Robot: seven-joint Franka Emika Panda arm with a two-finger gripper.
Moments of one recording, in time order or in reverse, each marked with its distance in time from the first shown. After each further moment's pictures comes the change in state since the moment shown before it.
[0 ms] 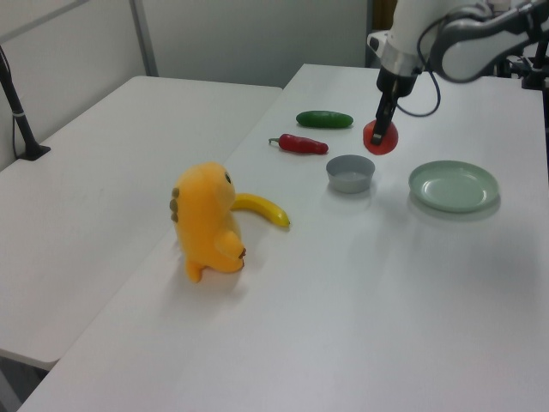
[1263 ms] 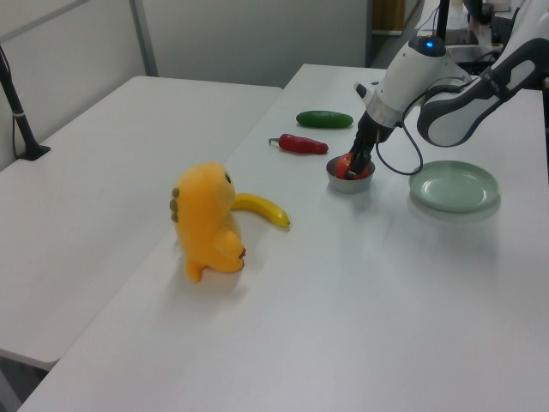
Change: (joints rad) arm -0.031 0.223 0.000 -0.037 -0.066 0.439 -0.014
